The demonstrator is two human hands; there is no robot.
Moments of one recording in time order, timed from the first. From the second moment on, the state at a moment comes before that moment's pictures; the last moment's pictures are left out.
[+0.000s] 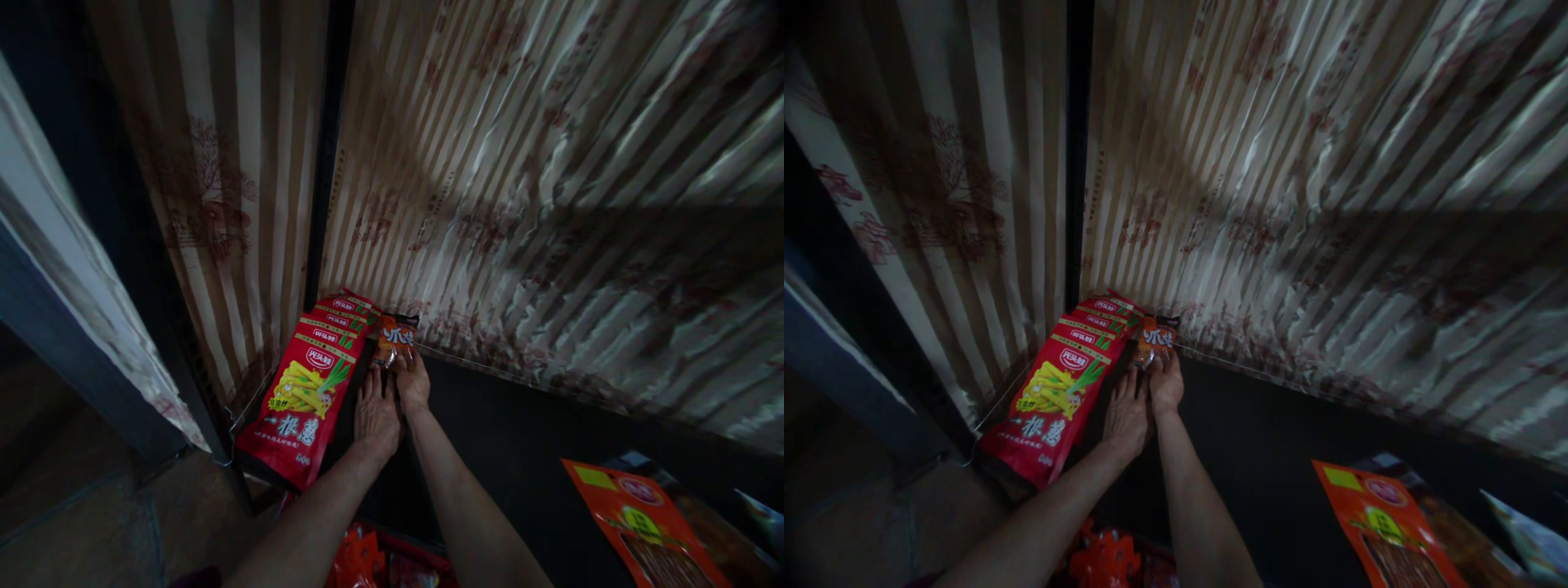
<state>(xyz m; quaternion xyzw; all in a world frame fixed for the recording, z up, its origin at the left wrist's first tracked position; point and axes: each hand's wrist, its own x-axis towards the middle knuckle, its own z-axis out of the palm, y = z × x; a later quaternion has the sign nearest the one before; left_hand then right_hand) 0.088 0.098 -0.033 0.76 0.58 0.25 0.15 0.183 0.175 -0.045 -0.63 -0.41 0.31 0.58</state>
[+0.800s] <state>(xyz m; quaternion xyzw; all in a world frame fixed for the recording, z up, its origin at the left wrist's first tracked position) 0.089 0.099 -0.041 0.74 0.60 0.26 0.15 0.167 0.159 -0.024 -0.79 -0.48 0.11 0.37</state>
